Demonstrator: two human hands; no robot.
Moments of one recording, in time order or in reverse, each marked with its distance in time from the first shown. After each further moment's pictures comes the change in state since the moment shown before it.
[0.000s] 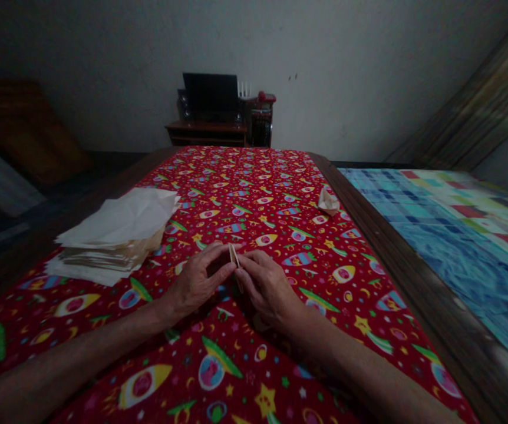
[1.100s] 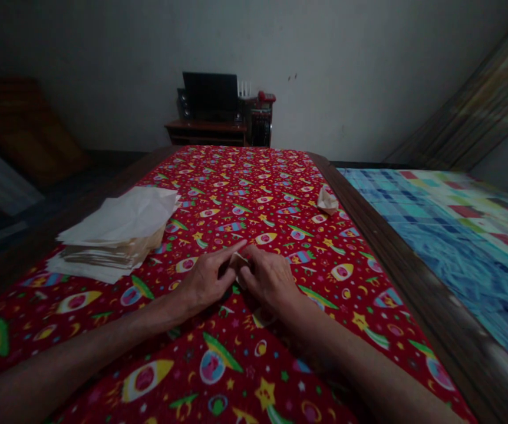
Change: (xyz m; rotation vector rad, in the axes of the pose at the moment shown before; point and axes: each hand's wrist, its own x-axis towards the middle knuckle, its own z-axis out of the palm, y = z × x) left_hand 0.003 0.002 0.011 0.143 -0.088 -0.052; right_hand 0.006 0.009 0.004 -0.311 -0.038 0.217
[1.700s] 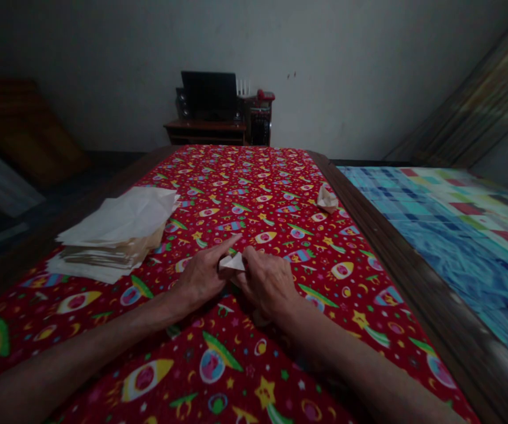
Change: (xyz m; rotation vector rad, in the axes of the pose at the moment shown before) left_hand -0.002 -0.005 -0.004 0.167 0.005 -0.067; right_hand -0.006 -0.009 -0.002 -0.275 0.043 -0.072
